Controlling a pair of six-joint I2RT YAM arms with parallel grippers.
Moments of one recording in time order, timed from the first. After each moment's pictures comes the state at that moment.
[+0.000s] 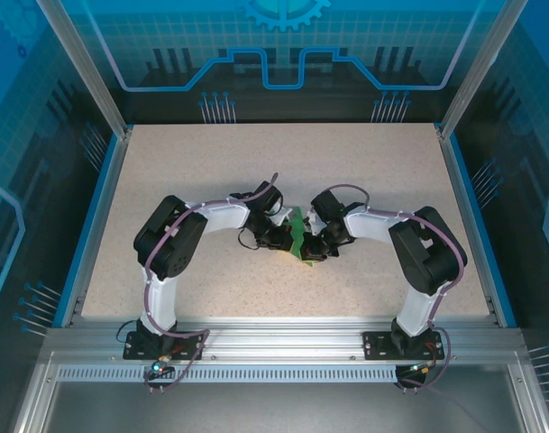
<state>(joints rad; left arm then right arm) -0.56 2.01 1.22 -0.46 0.58 -0.35 0.52 1.79 0.96 -0.53 -0.48 0.46</state>
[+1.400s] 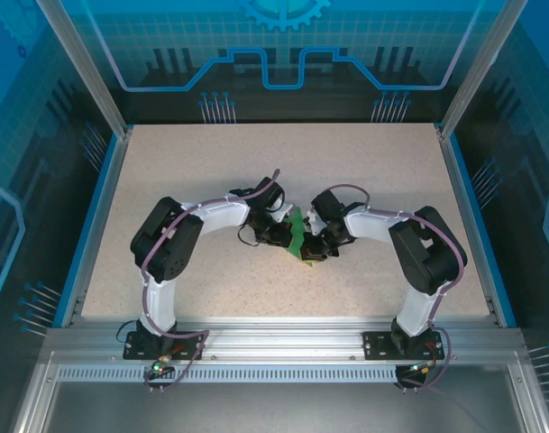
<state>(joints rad) -0.58 1.98 1.26 -0.52 0.51 -0.33 0.52 1.79 0.96 -0.53 -0.49 0.45</state>
